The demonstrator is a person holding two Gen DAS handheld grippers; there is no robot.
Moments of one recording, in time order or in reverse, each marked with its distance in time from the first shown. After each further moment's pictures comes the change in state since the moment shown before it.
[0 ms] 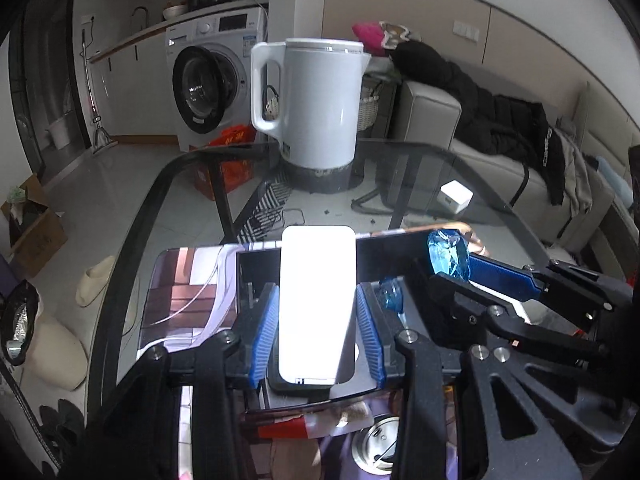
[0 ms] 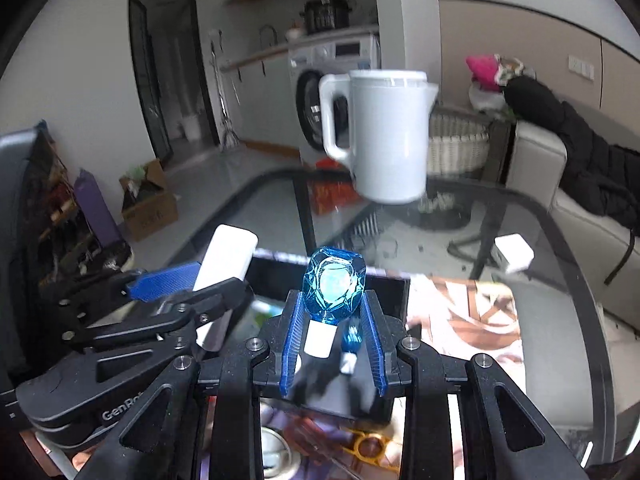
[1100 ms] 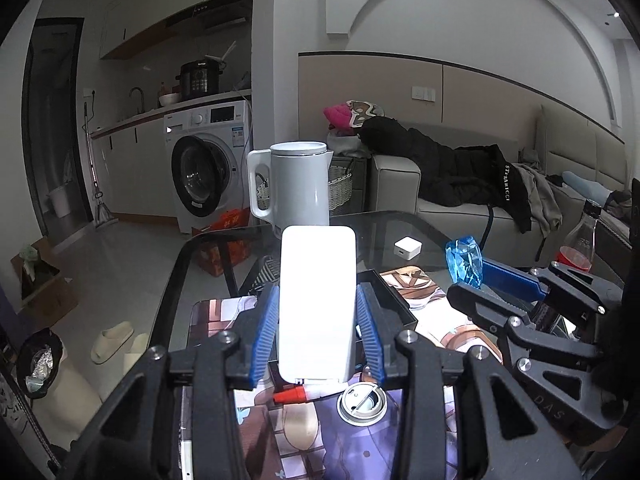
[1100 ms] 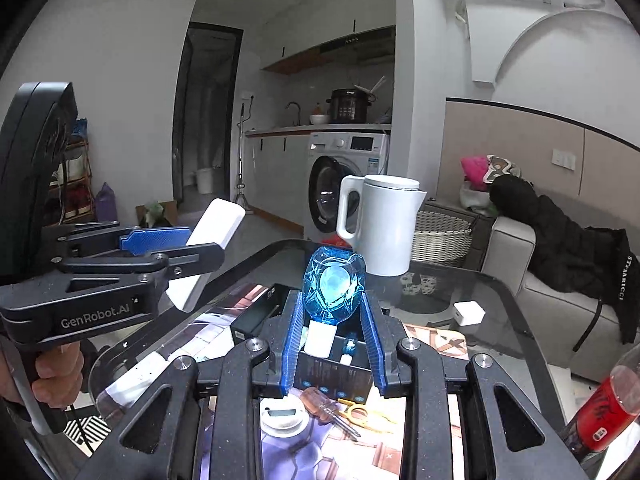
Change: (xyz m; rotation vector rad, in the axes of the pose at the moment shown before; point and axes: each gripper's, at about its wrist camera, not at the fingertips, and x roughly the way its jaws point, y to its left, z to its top) left arm -0.147 -0.003 -0.039 0.097 -0.325 -0.038; right arm -0.150 0.037 -0.066 -0.153 -0.394 -0.024
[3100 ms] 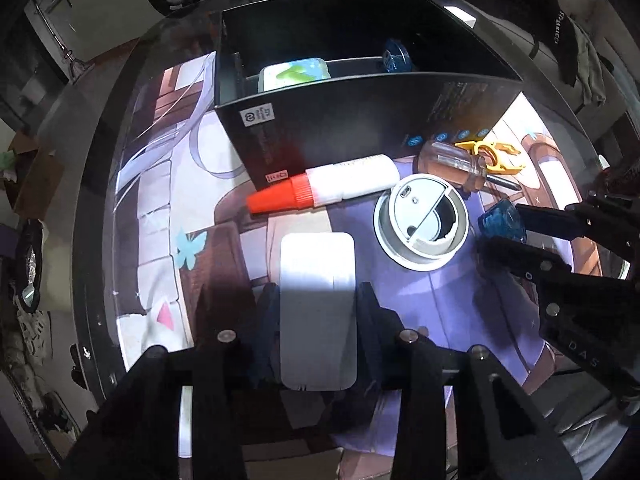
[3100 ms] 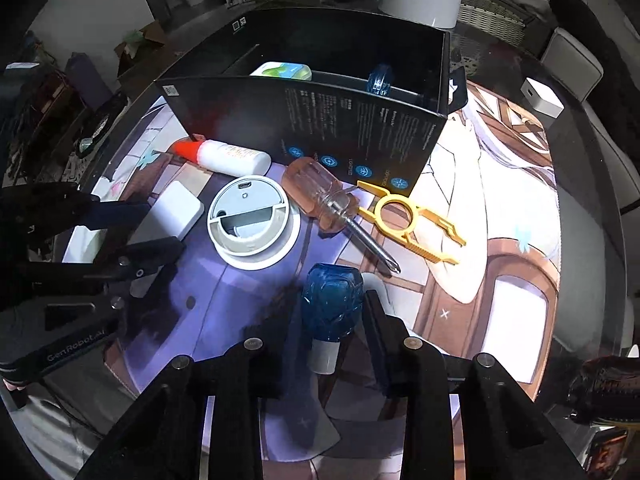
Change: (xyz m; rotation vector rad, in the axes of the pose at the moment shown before) left arm 0.111 -0.003 -0.101 -0.024 0.818 0.023; right arm 0.139 -0.002 -0.105 0.040 0.881 0.092
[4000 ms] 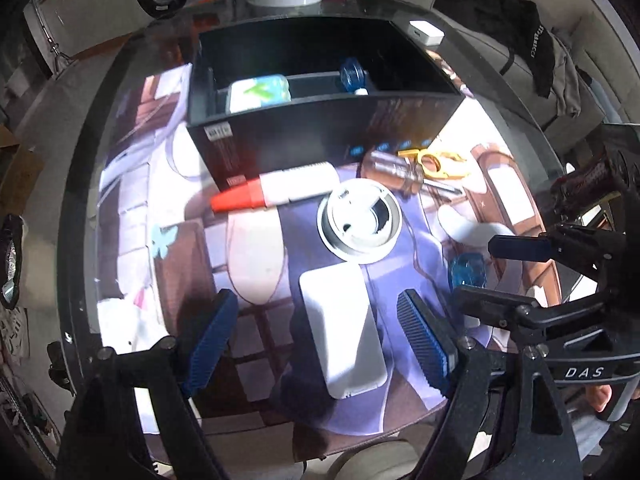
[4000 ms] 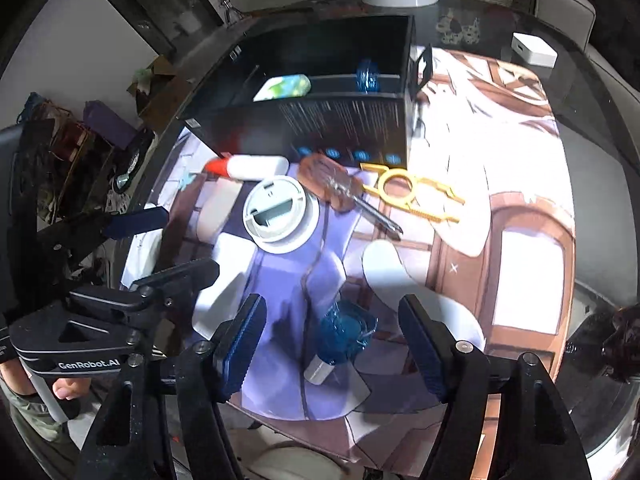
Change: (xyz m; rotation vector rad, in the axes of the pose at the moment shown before) left arm -0.011 -0.019 -0.001 -0.004 -0.008 -0.104; right arm -0.029 -0.040 -0.028 0.171 0.057 0.217
